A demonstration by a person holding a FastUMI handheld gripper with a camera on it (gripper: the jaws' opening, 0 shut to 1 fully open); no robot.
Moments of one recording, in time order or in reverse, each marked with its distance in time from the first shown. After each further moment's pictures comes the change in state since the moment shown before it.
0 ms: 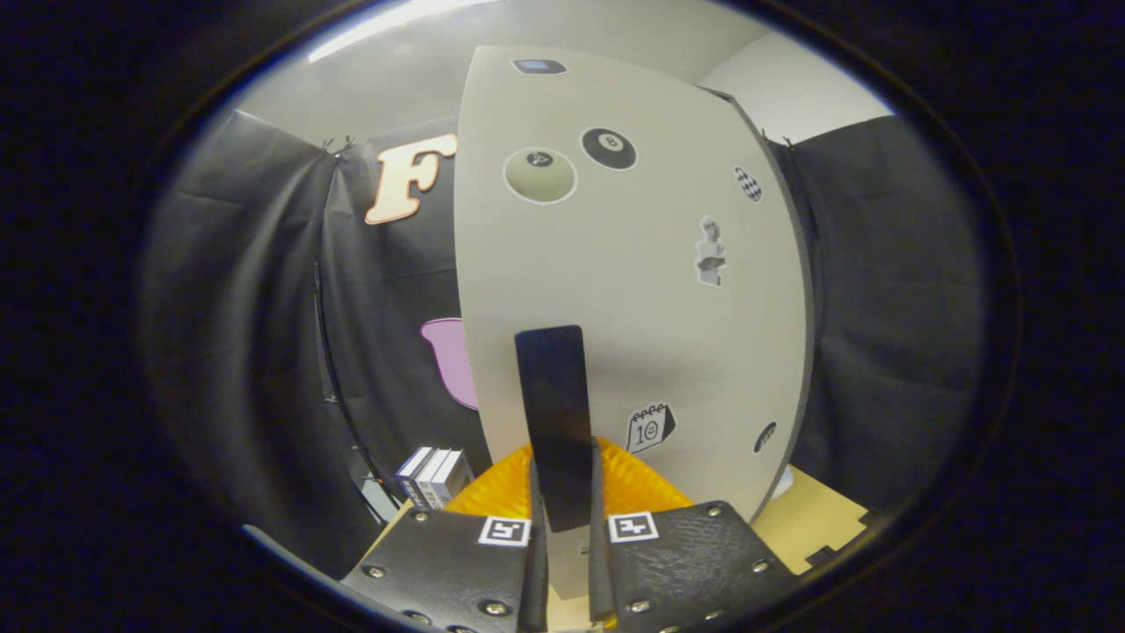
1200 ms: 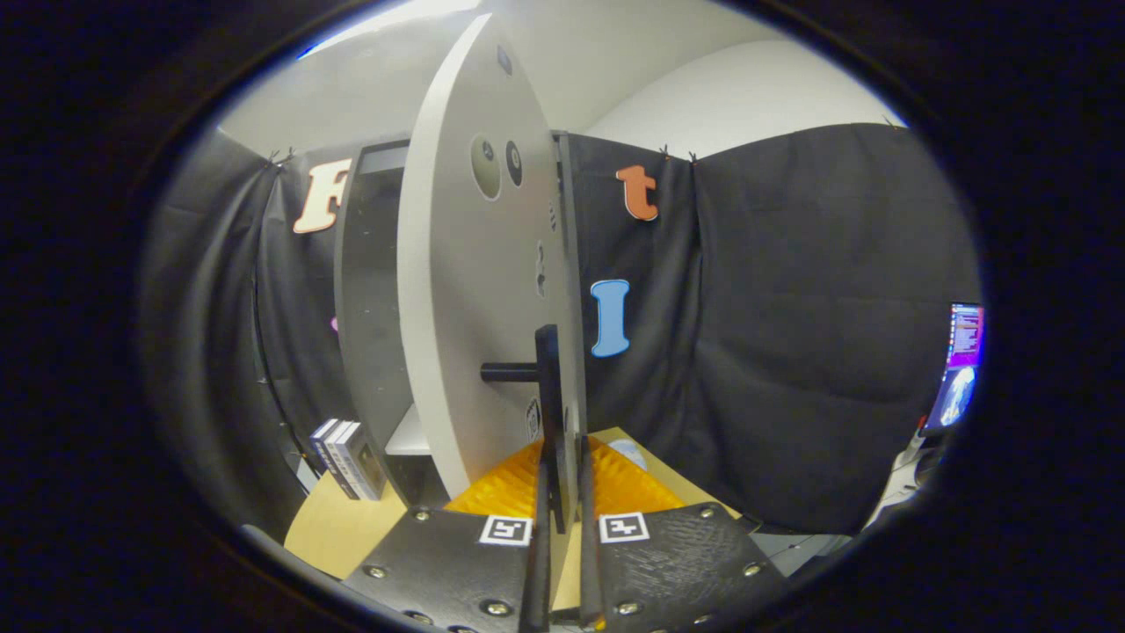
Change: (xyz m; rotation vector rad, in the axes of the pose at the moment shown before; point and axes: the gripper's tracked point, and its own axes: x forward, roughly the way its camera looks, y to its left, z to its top) arm -0.175 -0.224 0.026 -0.062 -0.003 -0.262
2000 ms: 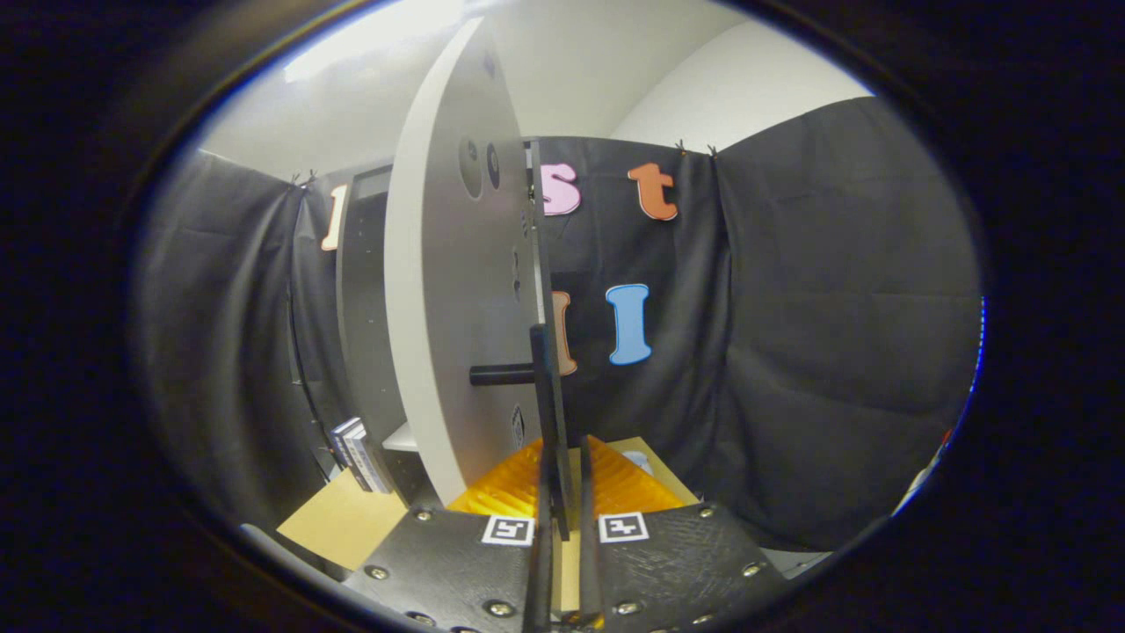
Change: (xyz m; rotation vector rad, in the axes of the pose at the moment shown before) arm 0.028 -0.092 0.008 0.030 -0.012 0.204
